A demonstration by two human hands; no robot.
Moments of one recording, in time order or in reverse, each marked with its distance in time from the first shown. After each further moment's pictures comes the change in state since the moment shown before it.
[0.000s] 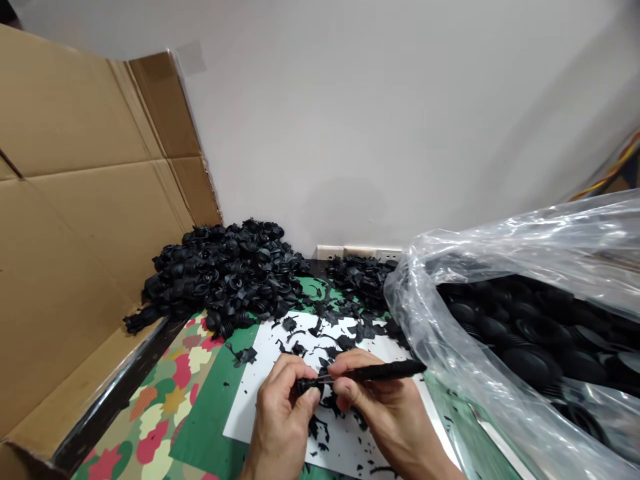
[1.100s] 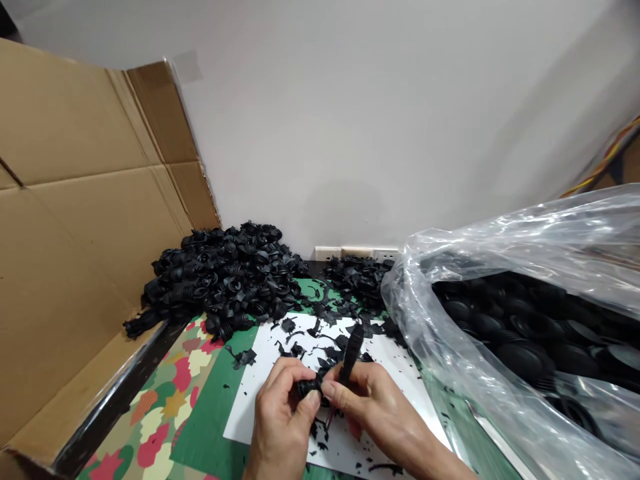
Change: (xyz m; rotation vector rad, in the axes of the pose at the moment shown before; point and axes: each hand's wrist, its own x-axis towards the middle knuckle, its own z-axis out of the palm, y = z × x) left_hand -0.004 -0.008 0.001 0.014 0.044 0.040; right_hand 0.008 -0.008 0.001 -0.118 -0.247 0.388
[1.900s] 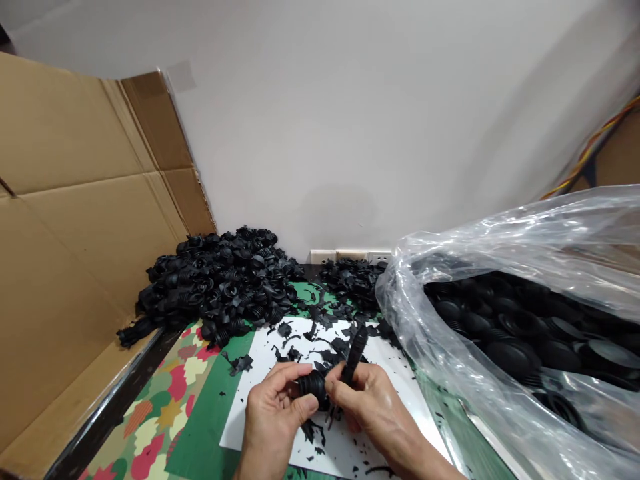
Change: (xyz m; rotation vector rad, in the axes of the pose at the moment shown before) left_hand 0.014 0.014 0.000 -0.378 0.115 -0.291; right_hand 0.003 0.002 0.006 0.127 0.180 0.025
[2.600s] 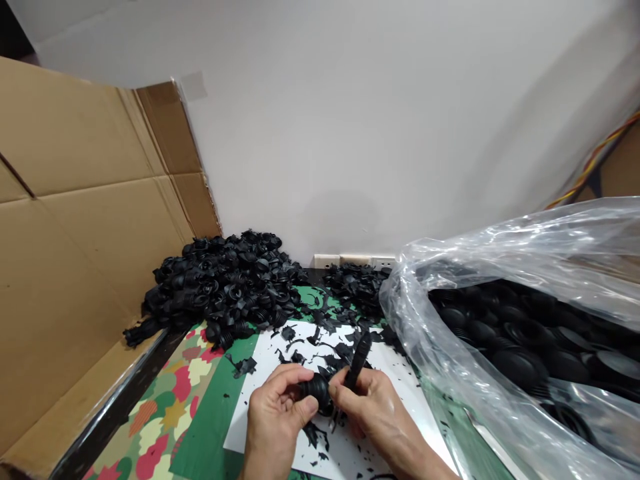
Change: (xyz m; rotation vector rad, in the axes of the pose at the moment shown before) left_hand 0.000 -0.003 -0.003 0.037 0.025 0.068; right_hand 0.000 0.002 0.002 -0.036 0.015 0.004
